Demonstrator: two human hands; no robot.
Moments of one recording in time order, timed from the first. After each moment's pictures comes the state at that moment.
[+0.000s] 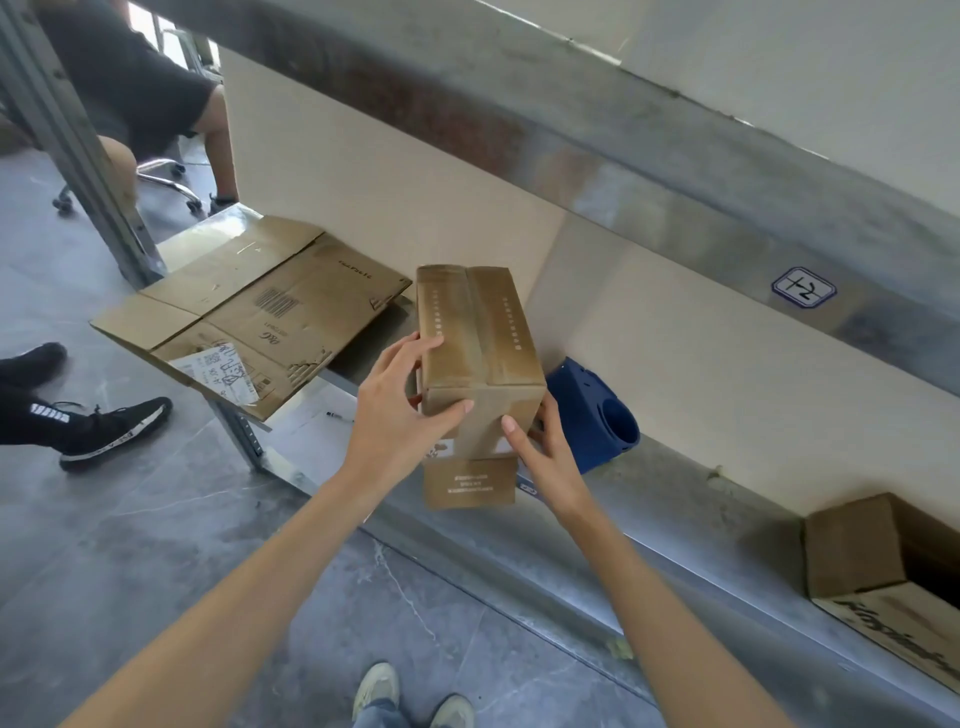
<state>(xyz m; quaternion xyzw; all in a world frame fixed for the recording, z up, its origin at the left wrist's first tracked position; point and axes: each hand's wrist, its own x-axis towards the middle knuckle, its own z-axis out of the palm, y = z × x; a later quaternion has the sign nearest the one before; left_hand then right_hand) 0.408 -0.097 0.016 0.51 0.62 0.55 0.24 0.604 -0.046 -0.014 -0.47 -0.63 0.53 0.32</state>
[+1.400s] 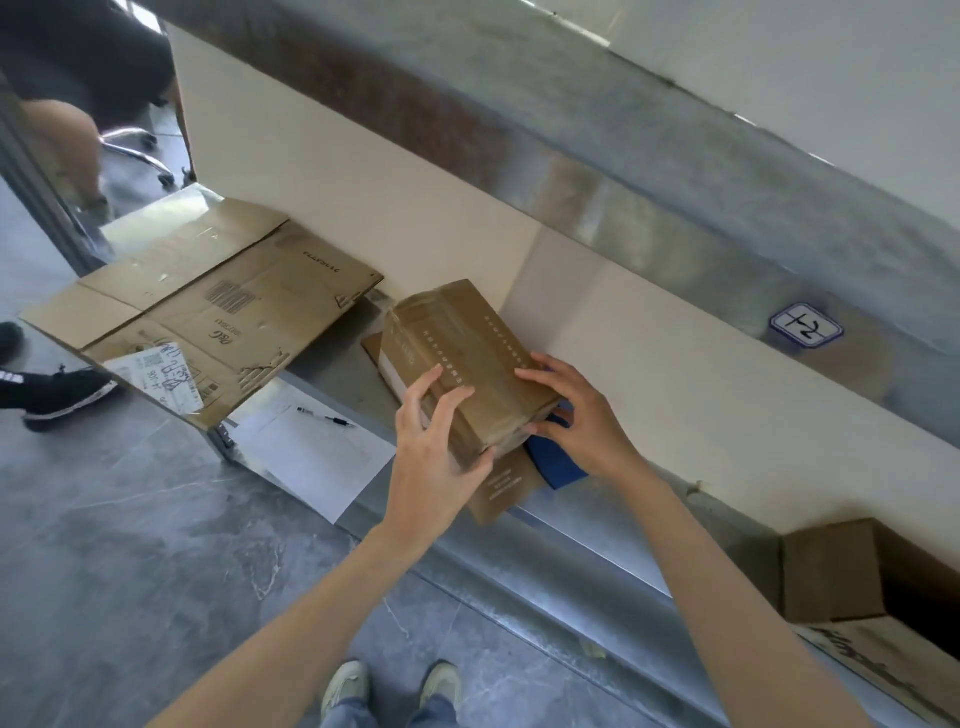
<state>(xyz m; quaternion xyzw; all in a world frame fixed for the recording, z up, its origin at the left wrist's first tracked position) 0.483 -0.072 -0.037 0.55 0.64 0.51 0.16 0.656 0.044 0.017 -0.42 -0.79 0.40 0.20</state>
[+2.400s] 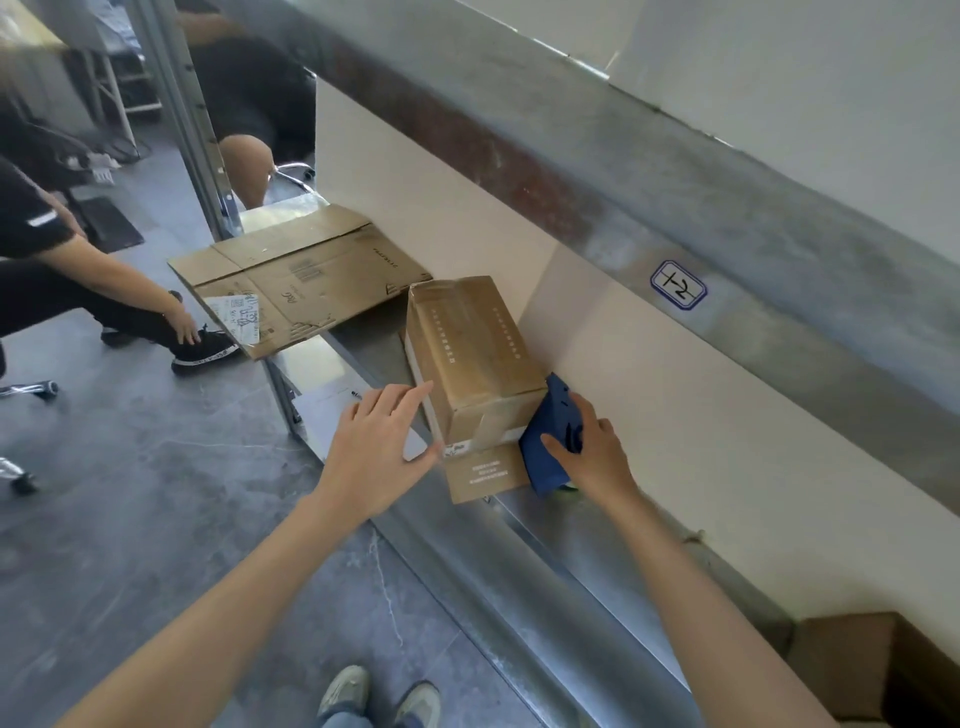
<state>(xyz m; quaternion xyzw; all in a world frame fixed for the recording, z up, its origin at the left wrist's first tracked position) 0.495 -0.120 -0.020 0.55 0.80 0.24 -0.02 0.716 0.063 -0.029 -0.50 -0.80 0.30 0.09</state>
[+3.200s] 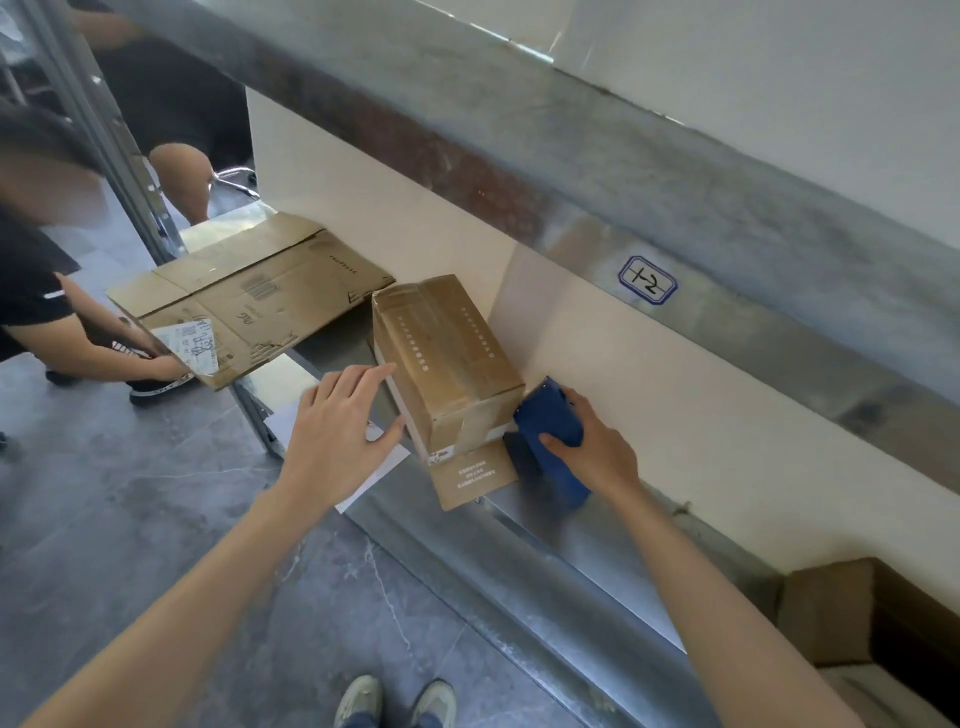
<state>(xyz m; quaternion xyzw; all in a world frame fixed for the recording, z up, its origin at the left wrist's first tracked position) 0.467 -0.108 0.009 0.56 0.79 0.26 -0.01 0.728 0.065 -0.021 -0.55 -0.79 0.26 0.04</state>
